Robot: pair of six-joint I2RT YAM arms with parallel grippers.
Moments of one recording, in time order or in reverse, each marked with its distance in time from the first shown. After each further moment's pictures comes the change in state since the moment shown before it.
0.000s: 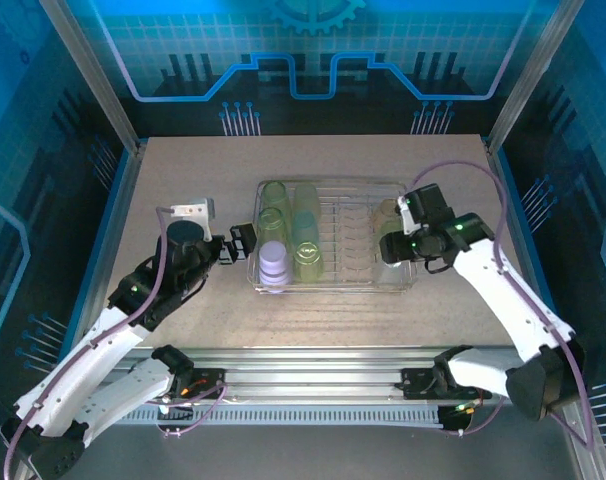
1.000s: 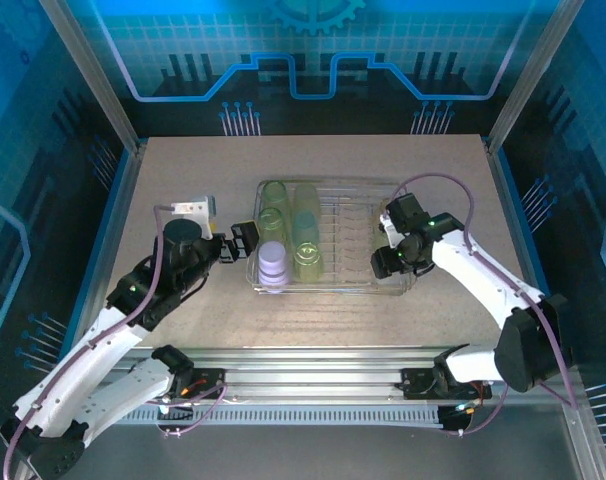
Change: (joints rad) left arm 0.000 0.000 0.011 0.030 0.051 -0.010; right arm 0.063 0.185 -0.089 0.045 -0.029 -0.081
